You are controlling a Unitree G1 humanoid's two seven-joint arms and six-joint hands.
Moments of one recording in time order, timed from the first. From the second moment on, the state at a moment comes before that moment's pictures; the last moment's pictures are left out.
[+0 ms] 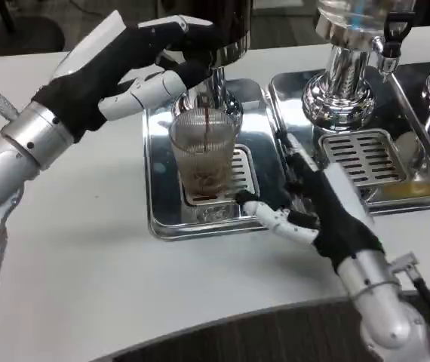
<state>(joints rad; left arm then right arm) -0.67 0.50 -0.07 0.74 0.09 -0.72 -0.44 -0.20 -0.12 0.21 0.35 -0.40 -0.16 -0.10</state>
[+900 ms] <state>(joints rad) -0.66 0.50 -0.06 0.71 0.08 -0.70 -0.44 -0.38 -0.07 0.24 0.62 -0.41 -0.23 -0.20</state>
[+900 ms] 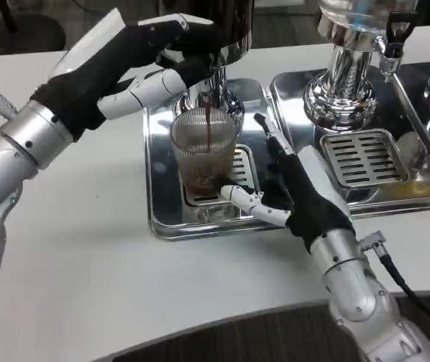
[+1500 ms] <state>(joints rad) -0.66 0.50 -0.06 0.71 0.08 -0.69 -0.44 -0.48 -0.04 0.25 0.79 -0.41 -0.28 -0.23</state>
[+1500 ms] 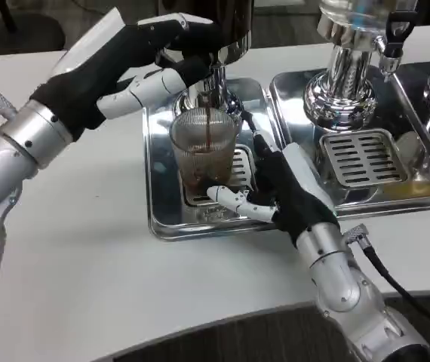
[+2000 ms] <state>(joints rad) -0.66 0.51 -0.06 0.70 0.08 -0.69 -0.45 -0.55 0.00 0.26 0.92 -0.41 -0.31 -0.27</state>
